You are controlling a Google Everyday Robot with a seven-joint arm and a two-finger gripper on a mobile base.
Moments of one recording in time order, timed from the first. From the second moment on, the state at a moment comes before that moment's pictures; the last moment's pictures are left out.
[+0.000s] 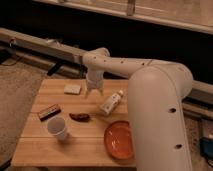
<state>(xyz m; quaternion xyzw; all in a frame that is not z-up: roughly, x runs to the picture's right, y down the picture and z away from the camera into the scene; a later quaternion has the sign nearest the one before) -0.068 0.045 0.839 -0.33 0.17 0.59 0.71</state>
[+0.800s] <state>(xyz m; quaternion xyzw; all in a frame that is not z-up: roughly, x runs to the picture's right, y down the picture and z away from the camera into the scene) 0.023 0.063 0.806 -0.31 0.21 0.63 0.69</state>
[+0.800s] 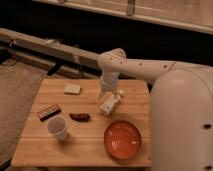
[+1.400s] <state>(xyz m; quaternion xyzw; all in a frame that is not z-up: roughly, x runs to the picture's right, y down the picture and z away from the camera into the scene) 0.059 0.127 0.784 -0.32 0.22 0.67 0.63</state>
